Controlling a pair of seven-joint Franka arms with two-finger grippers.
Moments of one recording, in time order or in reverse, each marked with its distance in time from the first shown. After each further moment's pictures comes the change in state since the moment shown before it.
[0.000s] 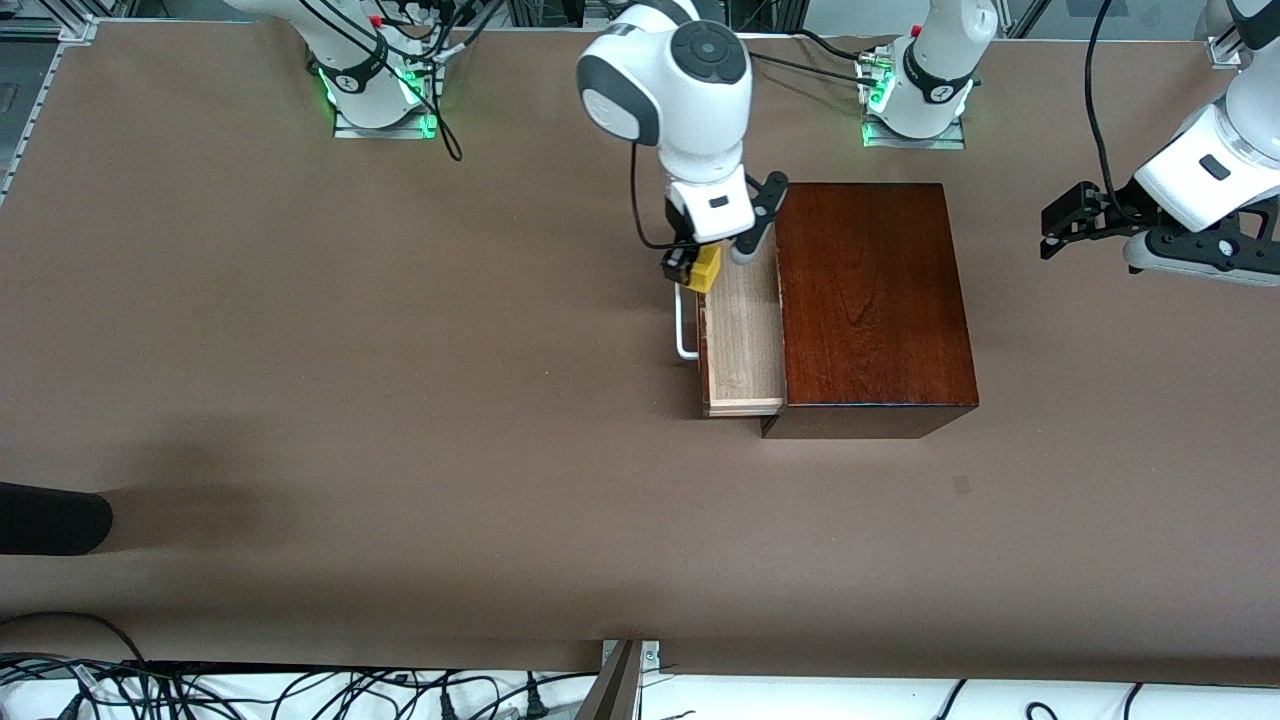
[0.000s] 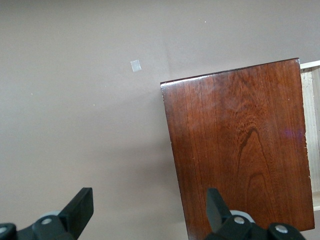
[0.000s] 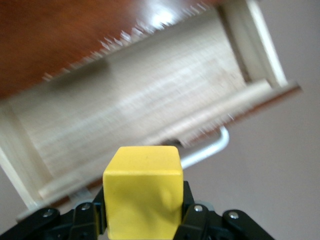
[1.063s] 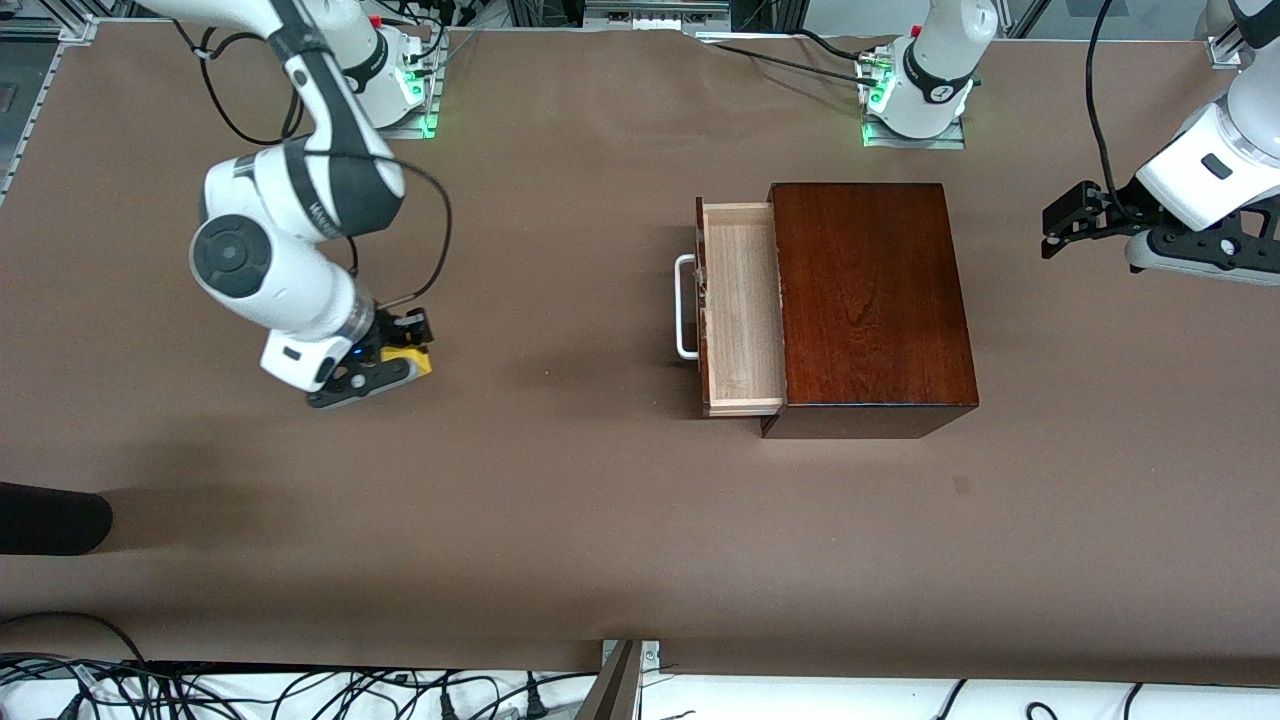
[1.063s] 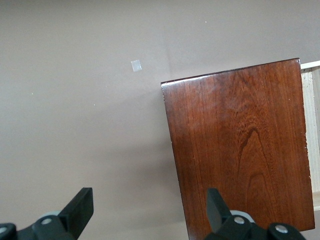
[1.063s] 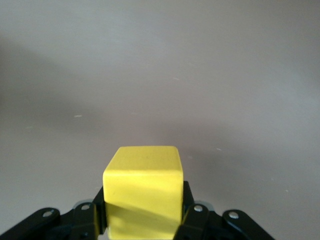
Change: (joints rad) left arm 0.001 -0.002 0.001 -0.002 0.000 0.000 0.000; right arm -0.611 -0.372 -0.003 -0.592 0.160 0.075 0.125
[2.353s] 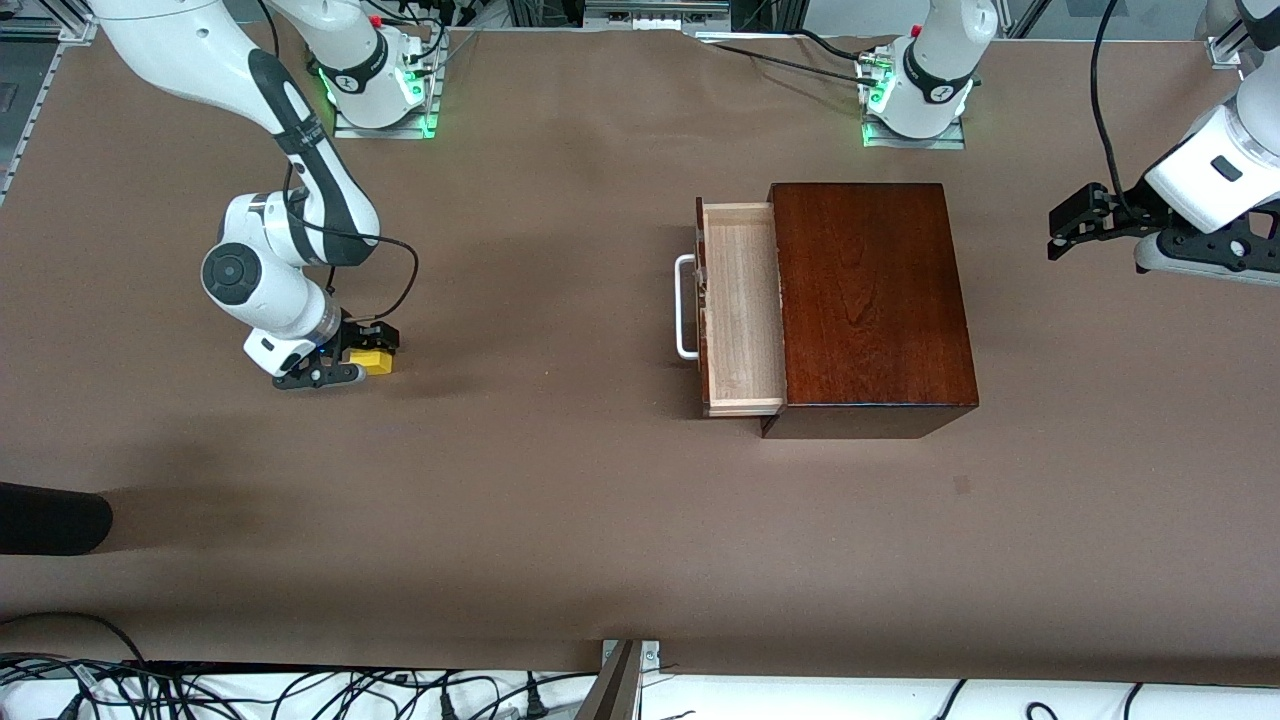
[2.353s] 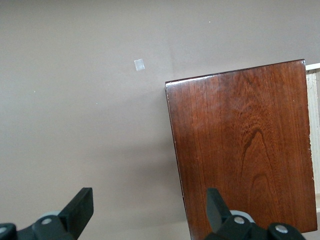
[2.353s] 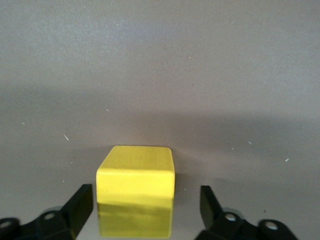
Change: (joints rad) left arm 0.006 0.000 0.006 -0.003 0.000 0.001 0.000; right arm -0.148 0.070 -0.091 -0.485 0.007 0.561 0.012
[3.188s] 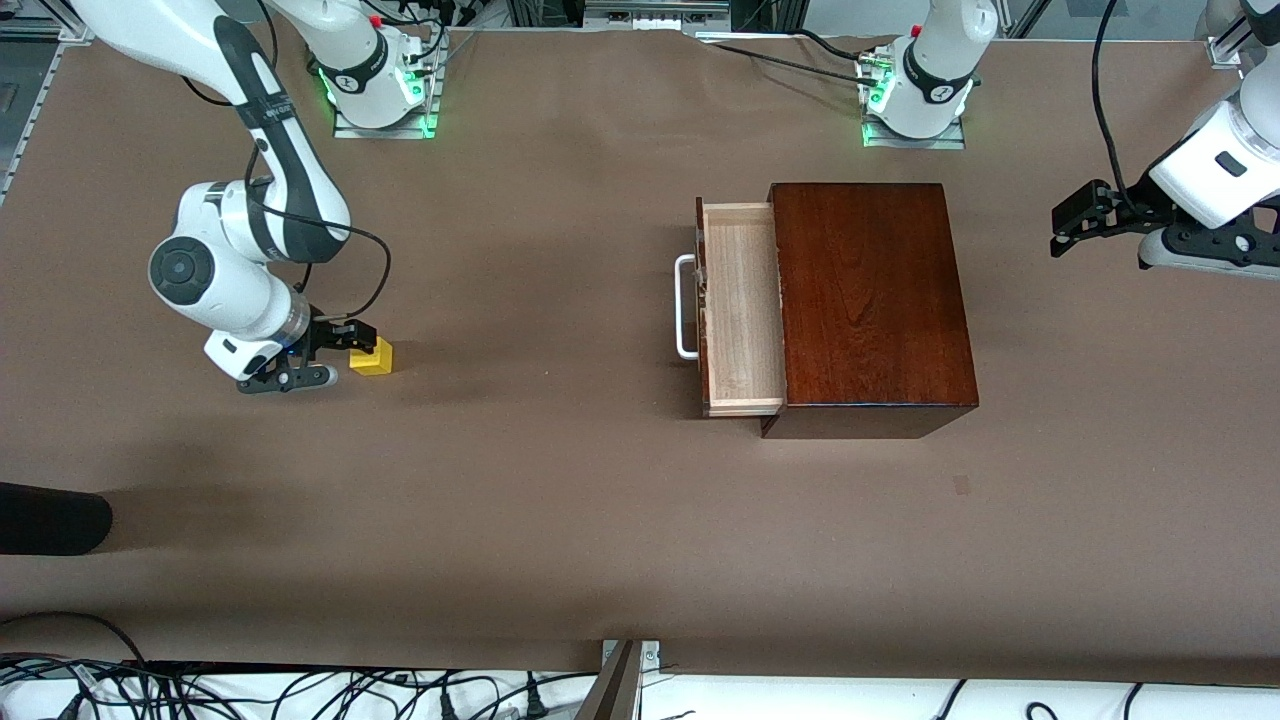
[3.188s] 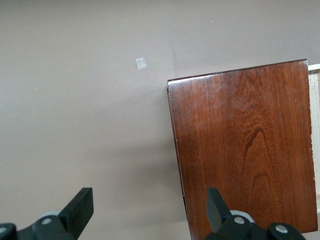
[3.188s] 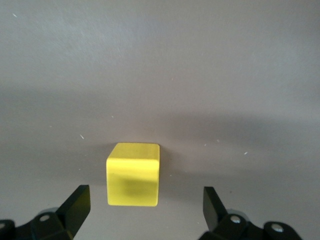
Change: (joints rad) left arm 0.003 -0.011 0.003 -0.014 0.000 0.004 -0.005; right arm -0.004 -0.081 -0.018 0.053 0.000 -0.143 -0.009
